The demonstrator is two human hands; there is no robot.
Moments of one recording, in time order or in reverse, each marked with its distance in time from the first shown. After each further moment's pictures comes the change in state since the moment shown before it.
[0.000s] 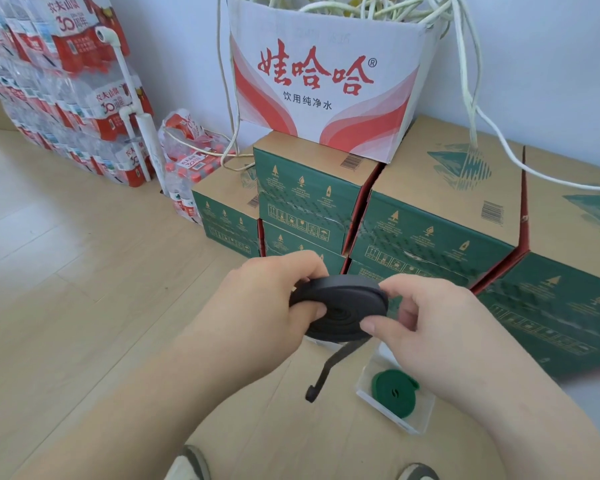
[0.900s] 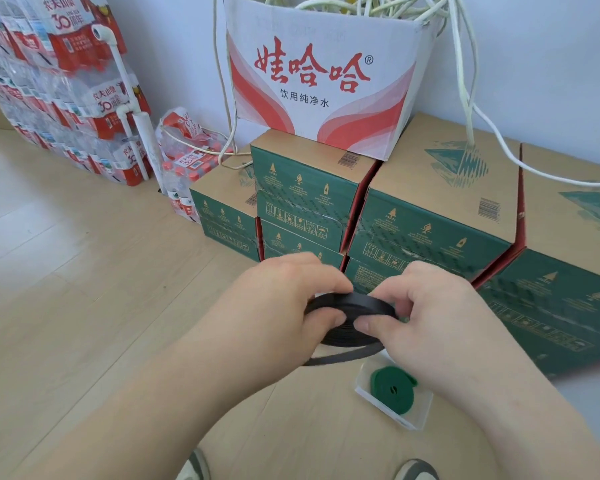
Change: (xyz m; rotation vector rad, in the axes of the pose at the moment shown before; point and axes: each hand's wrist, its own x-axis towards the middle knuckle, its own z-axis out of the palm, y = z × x) left_hand -0.002 0.008 0.005 0.052 -0.008 0.185; right_hand 0.002 0.002 0.005 -0.042 0.055 -0.032
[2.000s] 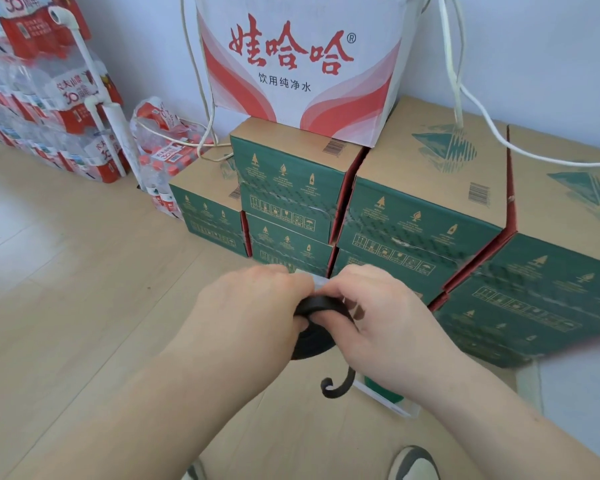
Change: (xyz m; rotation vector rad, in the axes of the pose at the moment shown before) left_hand 0.012 -0.006 0.009 0.410 -0.138 -0.146; right_hand 0.026 0.021 0.052 0.095 0.052 -0.407
